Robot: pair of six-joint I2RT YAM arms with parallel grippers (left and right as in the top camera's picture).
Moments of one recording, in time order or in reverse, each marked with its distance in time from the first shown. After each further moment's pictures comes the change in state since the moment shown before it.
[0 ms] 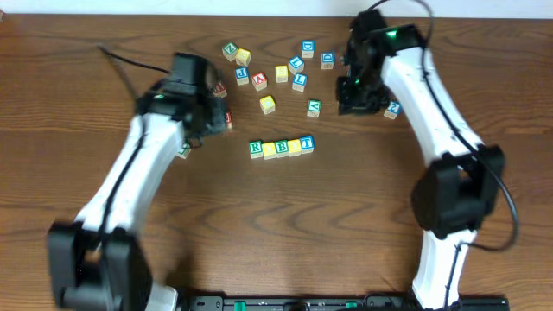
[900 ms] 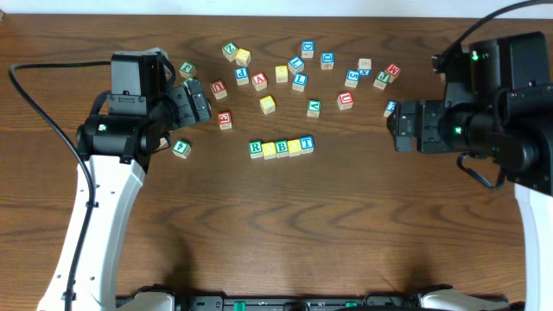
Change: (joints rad) left arm 0.082 -0.237 0.021 -0.039 -0.002 0.018; right arm -0.039 -0.664 0.000 -0.237 0.106 -0.032
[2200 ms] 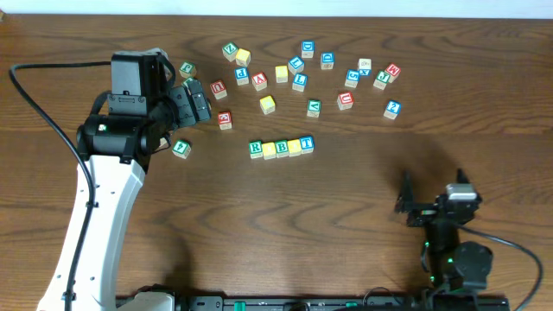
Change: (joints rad) left arm 0.000 0.000 0.000 -0.003 0.000 0.000; right arm -0.256 -1.349 -1.979 1.586 -0.012 -0.200
